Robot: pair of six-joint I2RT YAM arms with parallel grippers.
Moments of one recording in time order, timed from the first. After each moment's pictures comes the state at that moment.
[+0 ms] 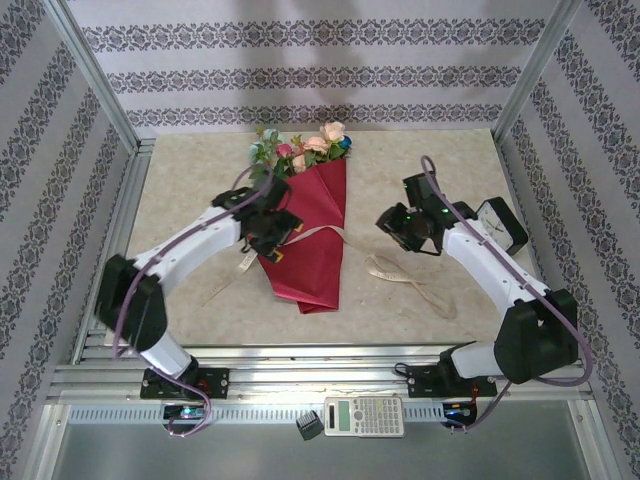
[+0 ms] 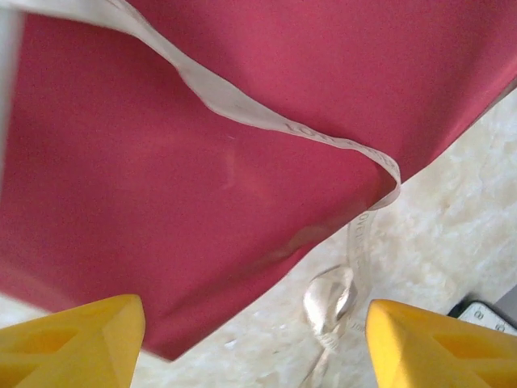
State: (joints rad) left arm -0.55 1.67 1.34 -0.82 0.14 -1.55; right arm 0.27 1.37 1.06 -0.73 -0.17 0.97
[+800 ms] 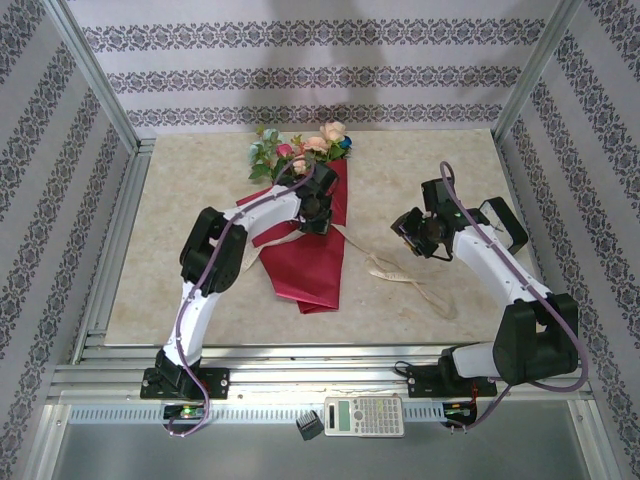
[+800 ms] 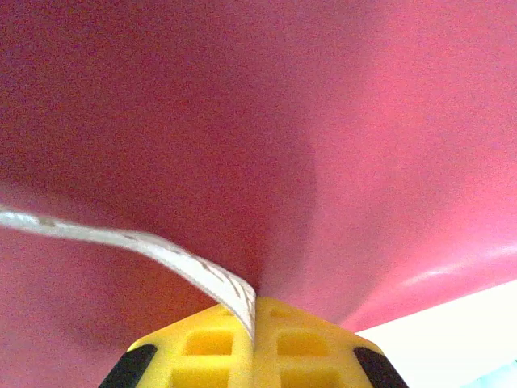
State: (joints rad) left arm -0.56 2.21 1.78 -0.68 0.12 -1.93; right arm 0.19 1.36 0.99 -0.69 -0.22 0.99
